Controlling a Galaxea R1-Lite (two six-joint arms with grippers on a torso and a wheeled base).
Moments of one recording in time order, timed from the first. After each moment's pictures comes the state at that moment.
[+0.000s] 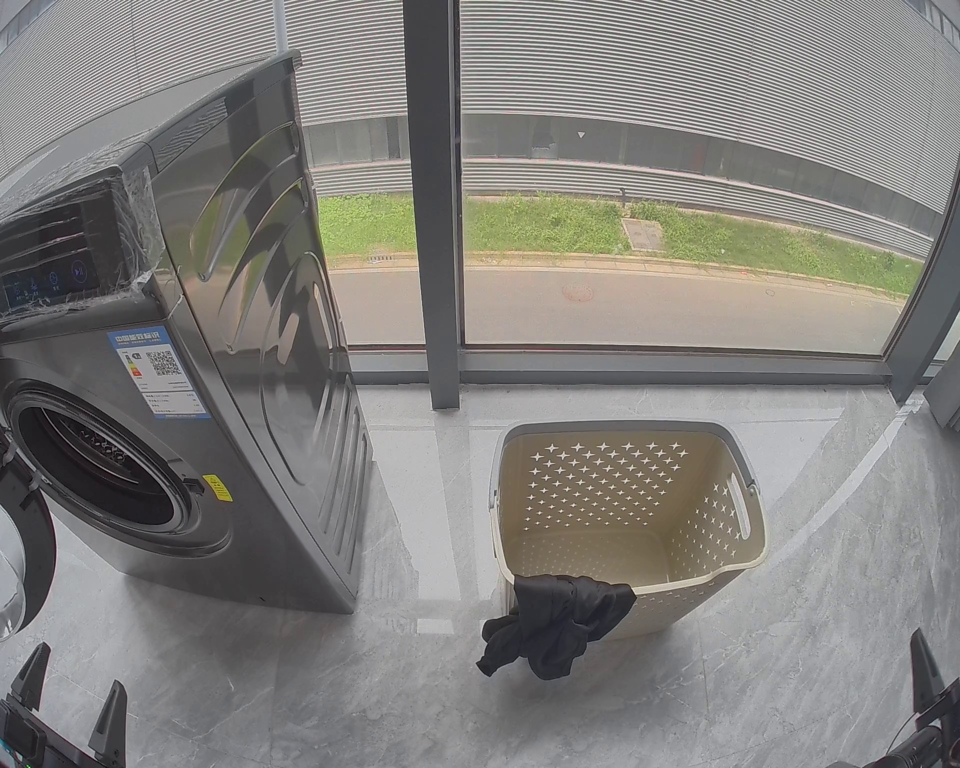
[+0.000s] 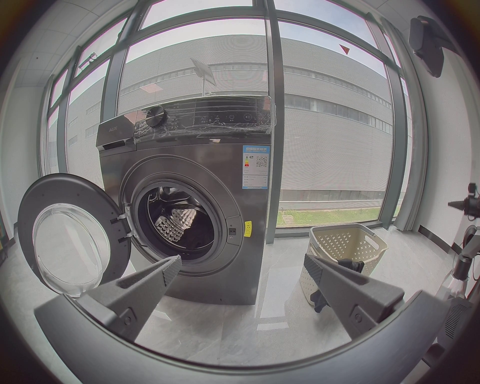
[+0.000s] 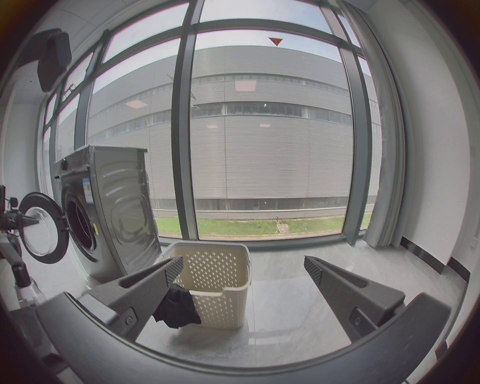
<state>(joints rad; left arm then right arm) 0.00 0.01 -0.02 -0.01 0.01 -0.01 -0.01 0.02 -0.05 -0.03 -0.01 0.00</state>
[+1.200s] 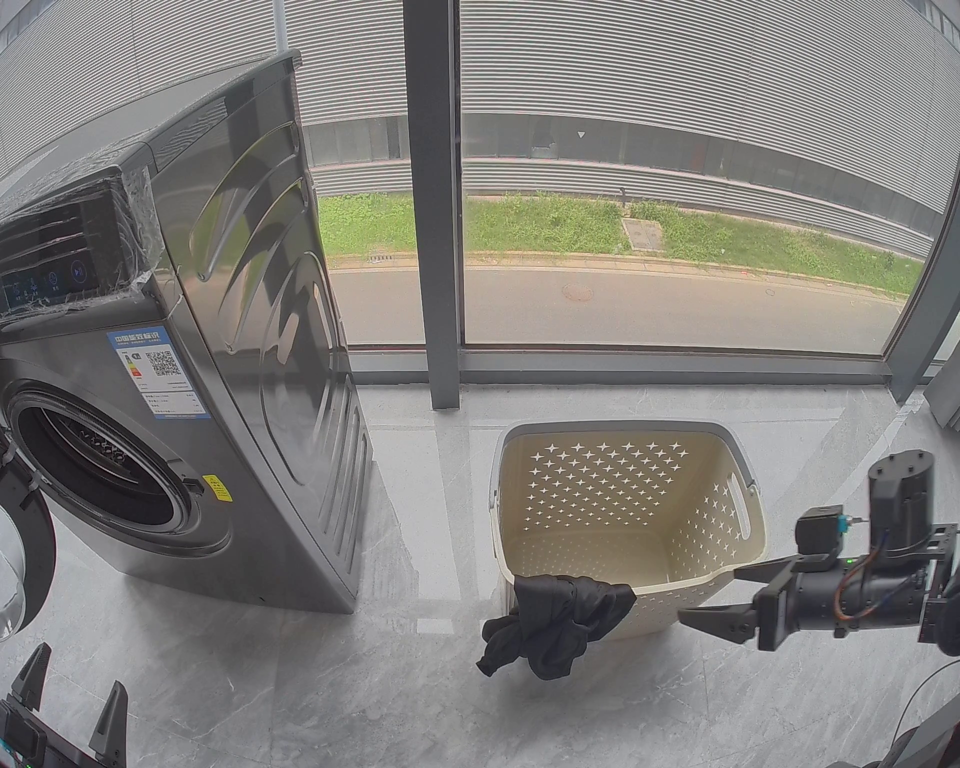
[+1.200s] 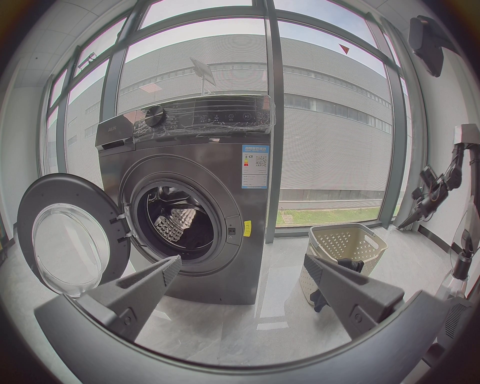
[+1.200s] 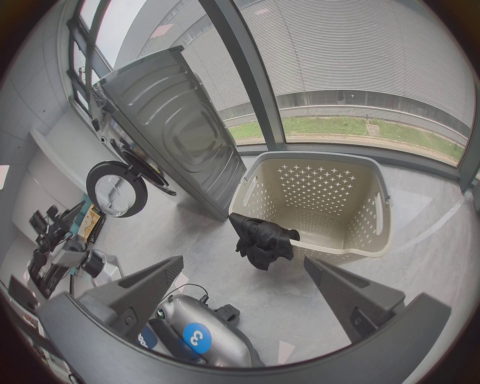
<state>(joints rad) 0.00 0.02 -0.02 0.00 0.01 -0.01 0.43 1.46 -0.36 -0.51 0.23 0.12</state>
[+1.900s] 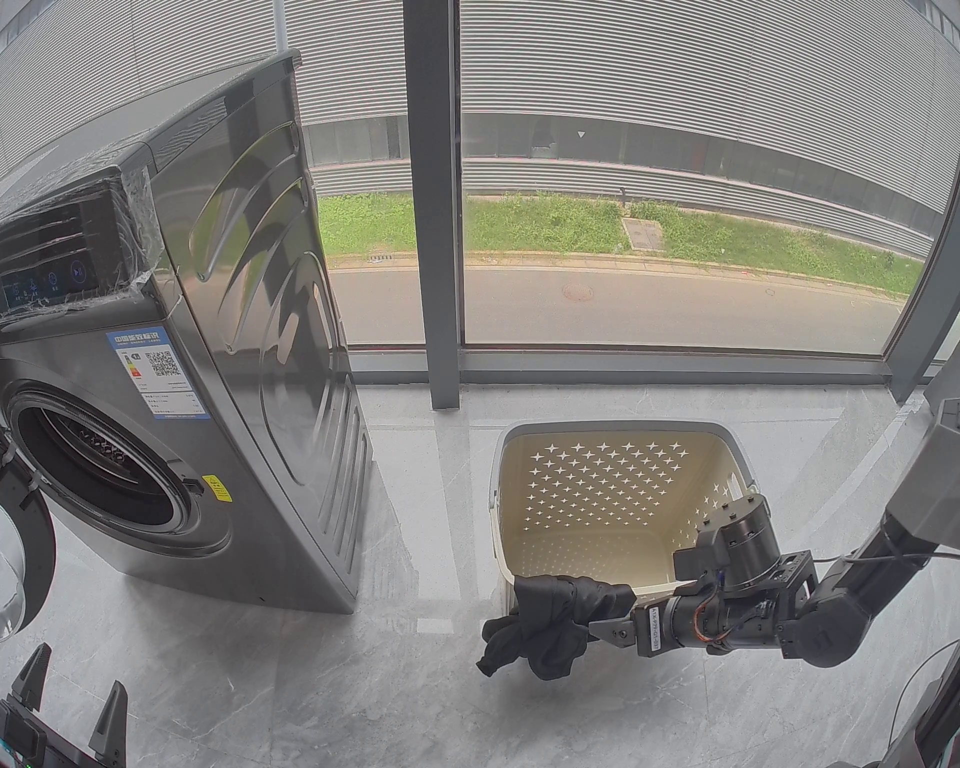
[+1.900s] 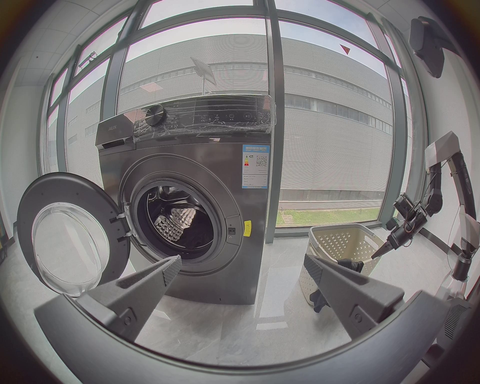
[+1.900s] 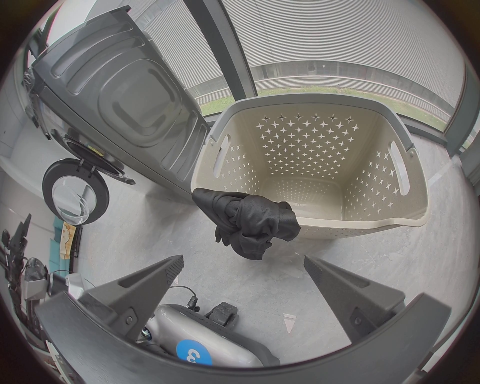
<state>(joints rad) 0.00 0.02 -0.02 0.00 0.01 -0.02 0.59 1.97 -0.52 -0.66 0.00 0.34</state>
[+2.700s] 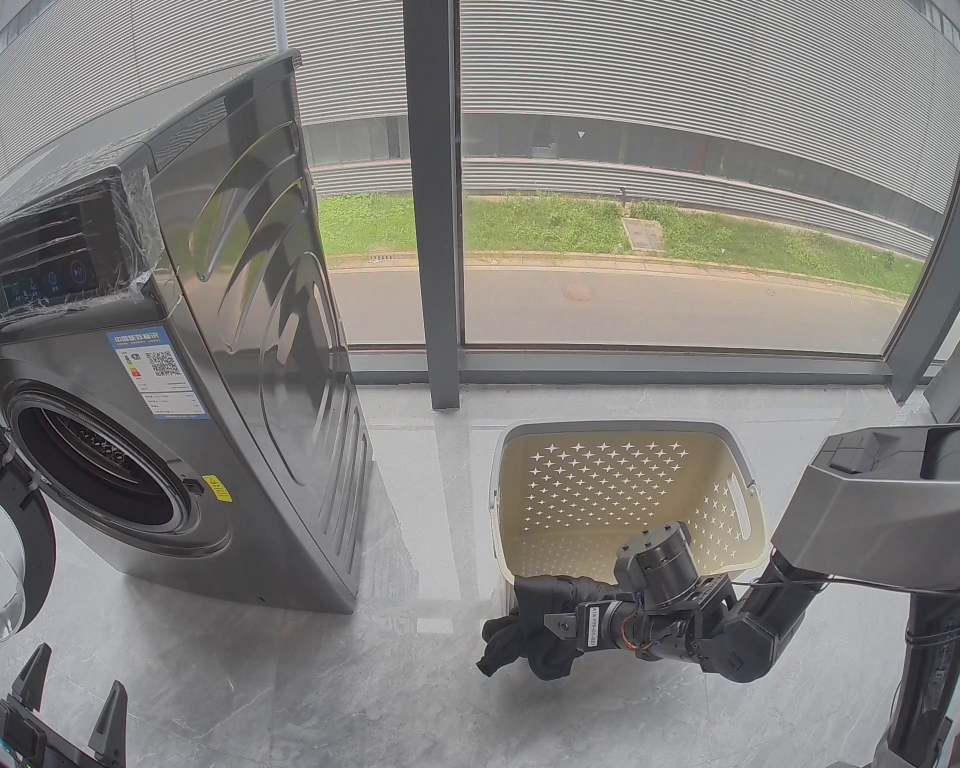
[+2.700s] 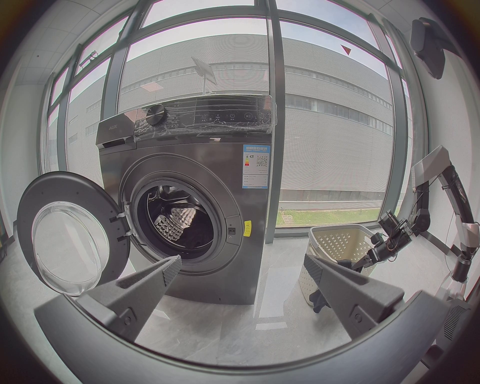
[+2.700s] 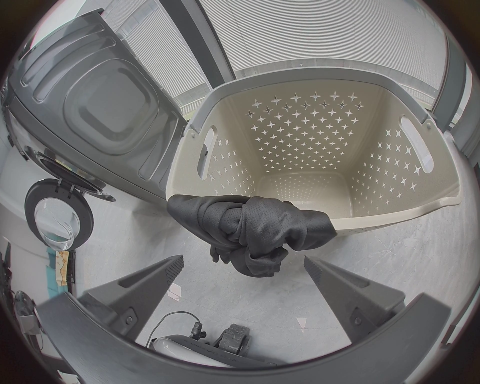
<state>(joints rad) 0.00 0.02 -0.02 0.00 0.01 -0.02 0.66 2.24 -0.68 -0.78 -0.12 0.51</state>
